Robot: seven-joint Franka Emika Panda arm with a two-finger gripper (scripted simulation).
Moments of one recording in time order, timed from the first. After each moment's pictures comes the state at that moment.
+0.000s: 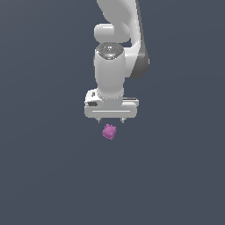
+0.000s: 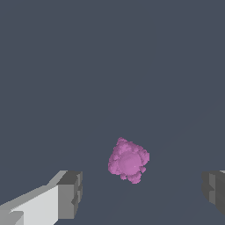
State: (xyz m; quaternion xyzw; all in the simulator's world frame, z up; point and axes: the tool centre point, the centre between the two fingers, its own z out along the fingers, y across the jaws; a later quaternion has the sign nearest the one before) arm 0.022 -0.007 0.197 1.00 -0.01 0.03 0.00
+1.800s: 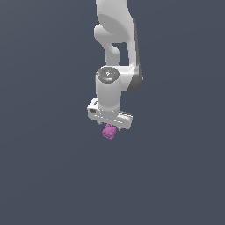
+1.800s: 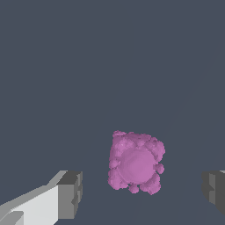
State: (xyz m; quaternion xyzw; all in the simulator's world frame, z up) arm 0.001 -0.014 0.121 0.99 -0.16 0.01 0.00
